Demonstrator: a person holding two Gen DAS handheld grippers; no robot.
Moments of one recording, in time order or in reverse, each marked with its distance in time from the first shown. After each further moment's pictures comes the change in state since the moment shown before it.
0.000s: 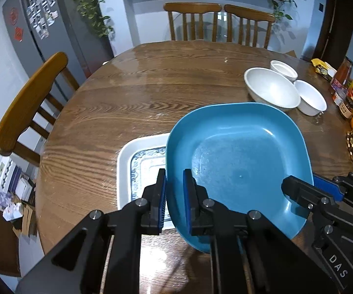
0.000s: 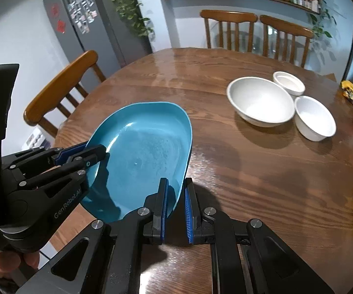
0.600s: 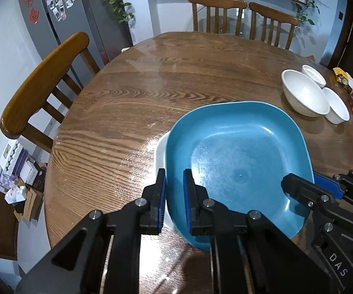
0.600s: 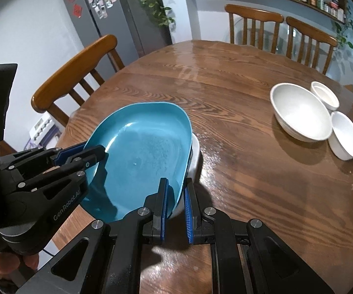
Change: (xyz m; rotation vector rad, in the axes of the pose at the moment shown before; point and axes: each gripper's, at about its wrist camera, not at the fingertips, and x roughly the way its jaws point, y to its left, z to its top) left arm 0.025 0.052 -0.003 -0.081 0.057 0.055; right arm 0.039 0.040 0.019 -0.076 0.053 0.054
